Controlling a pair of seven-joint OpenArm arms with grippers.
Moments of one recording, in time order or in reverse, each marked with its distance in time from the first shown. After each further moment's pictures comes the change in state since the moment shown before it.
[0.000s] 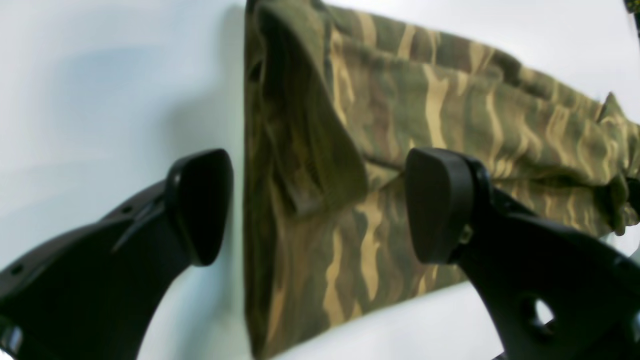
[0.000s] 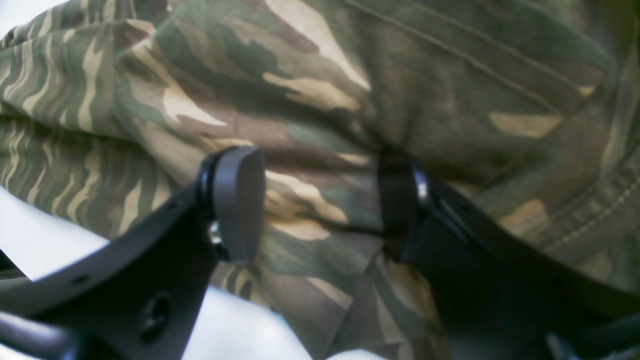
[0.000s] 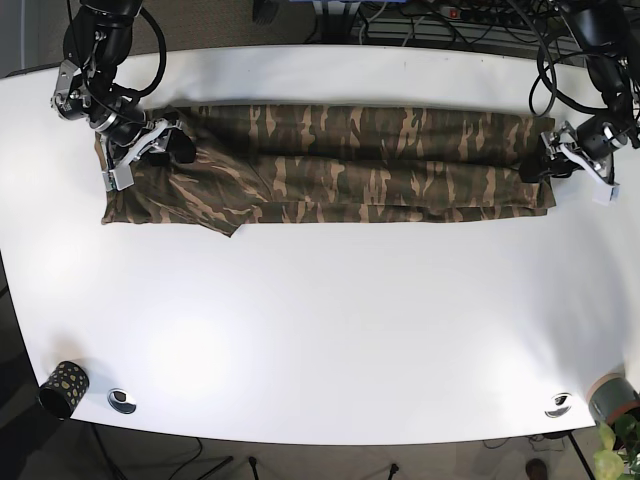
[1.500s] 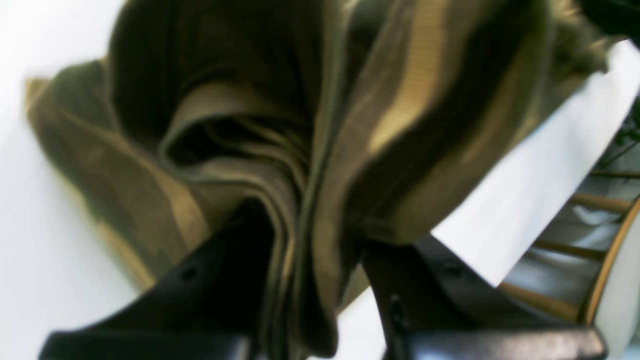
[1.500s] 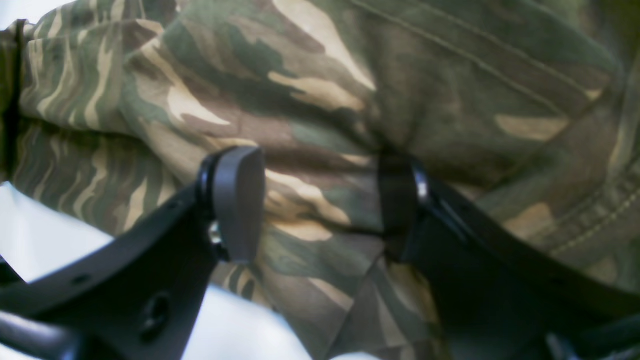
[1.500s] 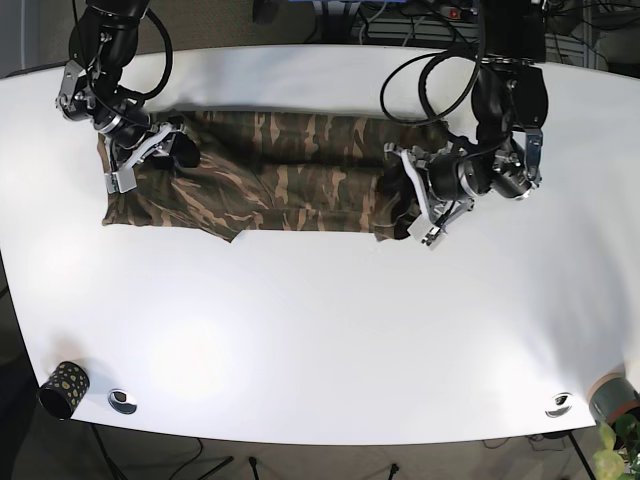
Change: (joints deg) left arm -6.6 15.9 32.4 24.0 18.0 6.8 6.8; right arm 0.9 -1.7 0.3 0.0 -0.4 -0.2 0.2
